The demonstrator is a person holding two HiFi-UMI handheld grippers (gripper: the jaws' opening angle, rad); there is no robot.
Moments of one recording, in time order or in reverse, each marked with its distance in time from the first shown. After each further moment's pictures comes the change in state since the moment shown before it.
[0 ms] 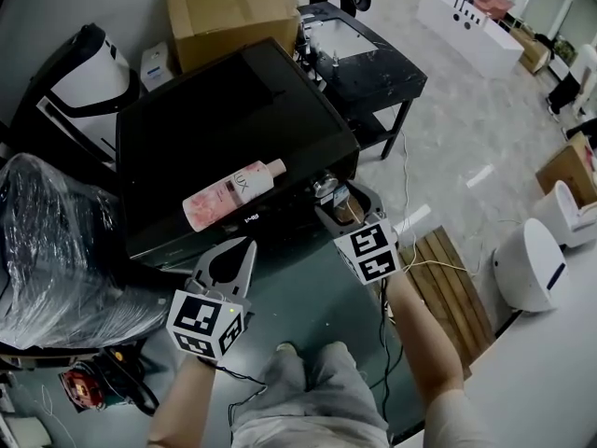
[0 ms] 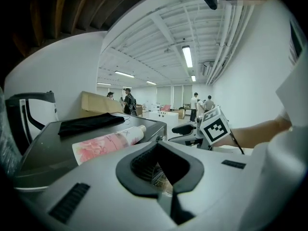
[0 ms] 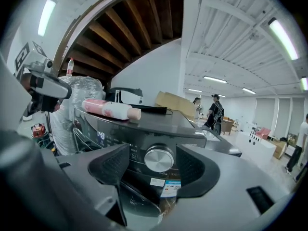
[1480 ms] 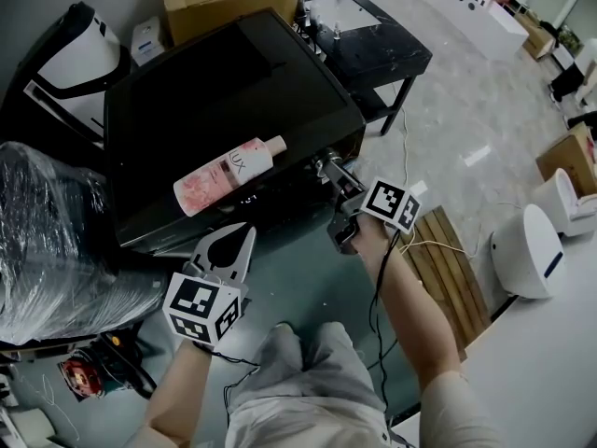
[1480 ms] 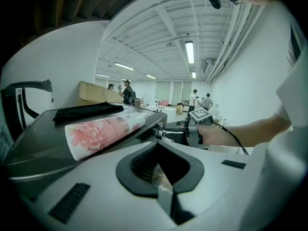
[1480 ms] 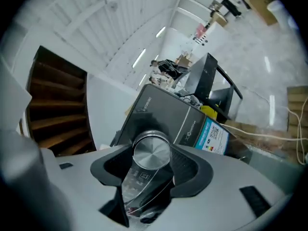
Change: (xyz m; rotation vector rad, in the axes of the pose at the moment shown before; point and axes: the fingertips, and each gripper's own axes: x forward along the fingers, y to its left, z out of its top) left arm 0.018 0.009 -0.035 -0.049 0.071 -0.043; right arm 0.046 -0.031 -0.046 1.251 -0.147 0.123
